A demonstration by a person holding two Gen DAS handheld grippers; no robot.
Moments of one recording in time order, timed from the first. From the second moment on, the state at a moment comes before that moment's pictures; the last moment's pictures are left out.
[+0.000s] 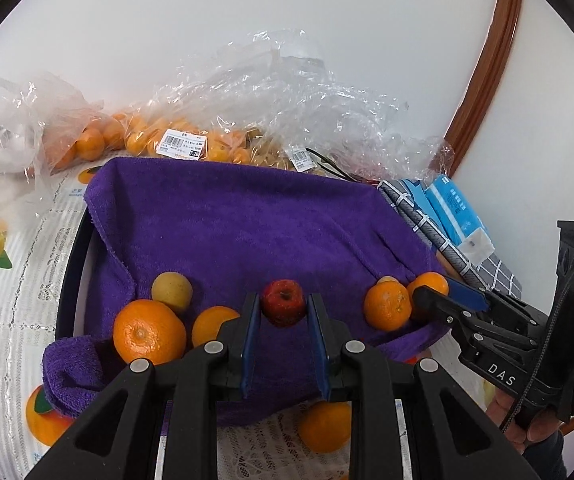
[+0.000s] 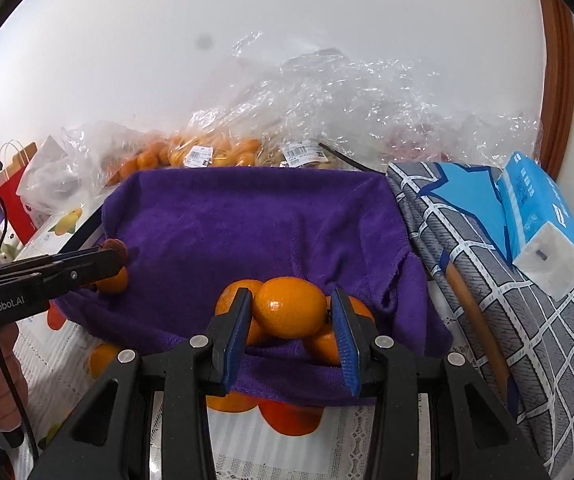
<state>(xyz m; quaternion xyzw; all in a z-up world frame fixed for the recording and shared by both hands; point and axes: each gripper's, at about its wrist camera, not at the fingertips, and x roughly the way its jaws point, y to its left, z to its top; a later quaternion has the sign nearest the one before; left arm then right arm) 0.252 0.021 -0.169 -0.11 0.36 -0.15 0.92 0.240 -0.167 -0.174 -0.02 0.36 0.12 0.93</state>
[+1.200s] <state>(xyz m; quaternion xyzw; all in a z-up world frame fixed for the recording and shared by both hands) 0.246 0.046 -0.159 -0.14 0.34 -0.12 0.92 0.202 -0.167 -0.150 0.00 0.35 0.07 0.93</state>
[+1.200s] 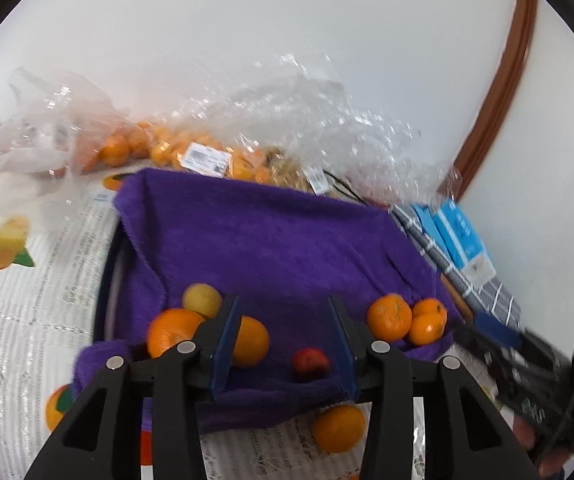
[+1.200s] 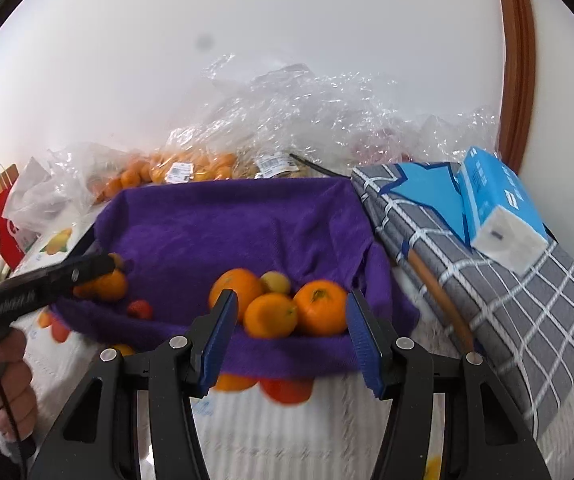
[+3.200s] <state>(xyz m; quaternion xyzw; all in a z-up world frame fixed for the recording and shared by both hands) 0.190 0.072 -0.183 -0.08 0.37 -0.10 0.92 0.137 -0.083 -0.196 -0.02 0.42 0.10 0.90</state>
